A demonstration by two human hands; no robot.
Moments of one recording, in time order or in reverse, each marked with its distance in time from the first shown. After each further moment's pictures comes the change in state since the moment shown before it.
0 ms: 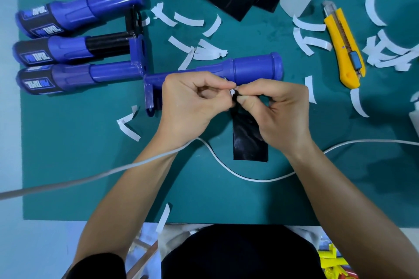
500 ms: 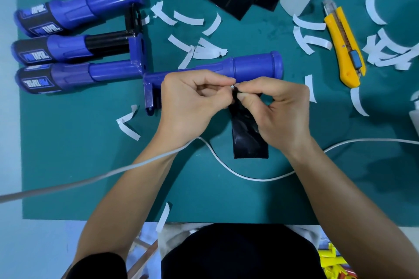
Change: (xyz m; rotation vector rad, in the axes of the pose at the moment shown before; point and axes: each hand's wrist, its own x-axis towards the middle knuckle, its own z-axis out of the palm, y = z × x) left_hand 0.001 0.000 0.000 0.053 0.029 -0.034; right_hand 0.000 0.000 0.001 -0.094 0.046 0.001
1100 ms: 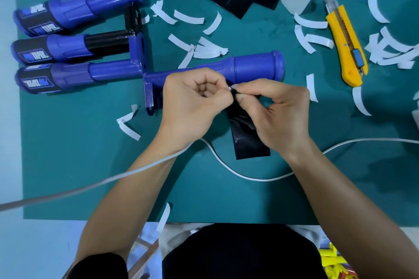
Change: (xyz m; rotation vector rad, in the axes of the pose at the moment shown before) left_hand -0.003 0.006 0.001 0.034 -0.032 -0.029; right_hand -0.005 0.000 0.005 0.016 0.030 0.025
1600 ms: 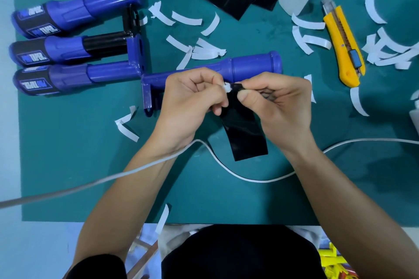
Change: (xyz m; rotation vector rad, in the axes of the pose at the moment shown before) left_hand 0.005 0.000 -0.003 -0.278 -0.093 -0.108; right_hand 0.009 0.003 -0.002 0.288 -0.069 0.085
